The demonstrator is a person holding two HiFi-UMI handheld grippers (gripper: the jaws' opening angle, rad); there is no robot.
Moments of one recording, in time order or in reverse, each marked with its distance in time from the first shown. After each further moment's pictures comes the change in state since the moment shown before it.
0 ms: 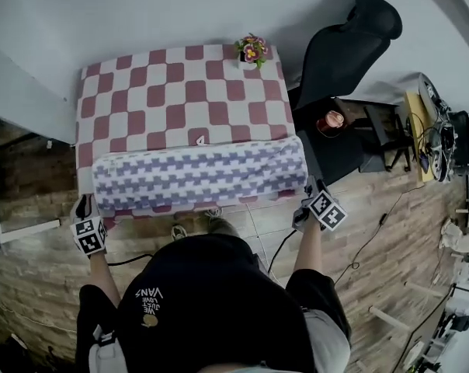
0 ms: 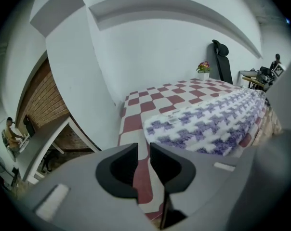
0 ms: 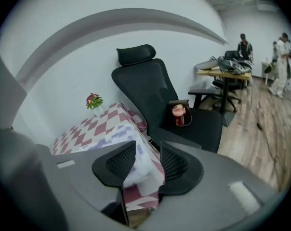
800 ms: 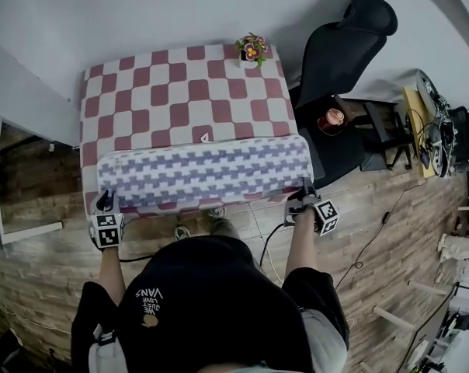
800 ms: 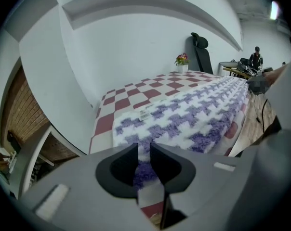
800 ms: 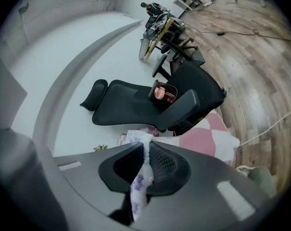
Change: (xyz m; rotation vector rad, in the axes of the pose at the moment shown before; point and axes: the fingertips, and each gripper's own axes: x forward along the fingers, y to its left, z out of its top) left arm 0.011 -0.066 -0.003 0.169 0.036 -0.149; right arm 0.009 -0.006 -0.048 0.917 -0.156 0.229
